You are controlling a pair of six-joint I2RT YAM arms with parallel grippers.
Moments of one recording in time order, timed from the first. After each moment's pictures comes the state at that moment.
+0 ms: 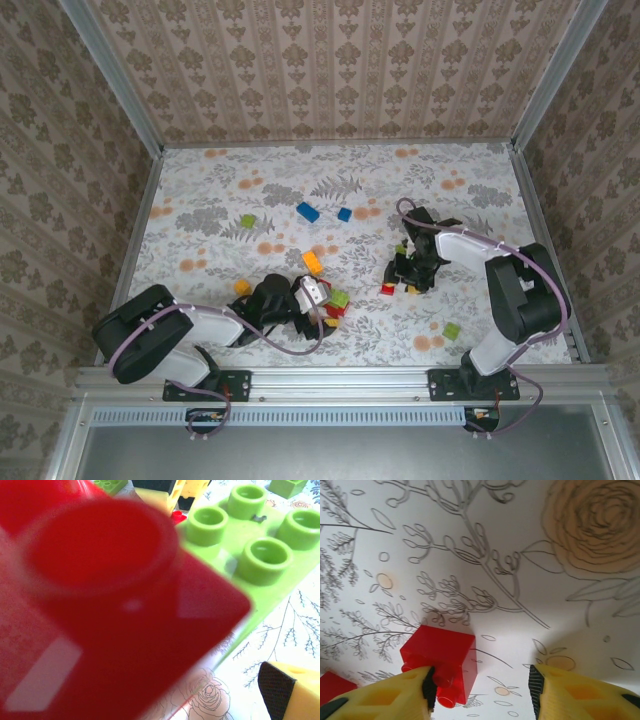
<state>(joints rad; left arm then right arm) -0.92 1.41 0.25 0.66 0.32 0.18 0.30 1.63 0.92 -0.77 -0.29 0.55</state>
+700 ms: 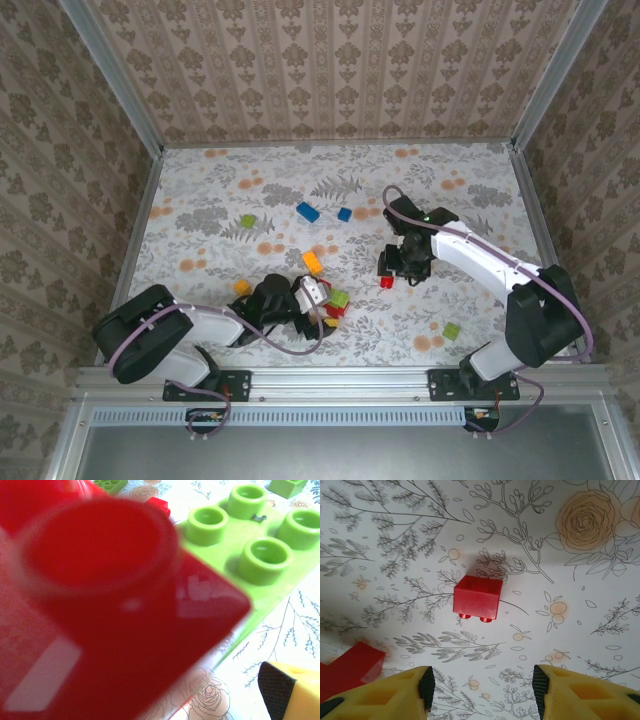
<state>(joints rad) -0.92 1.41 0.25 0.66 0.32 0.18 0.48 1.51 1.10 -0.99 -0.07 0.63</state>
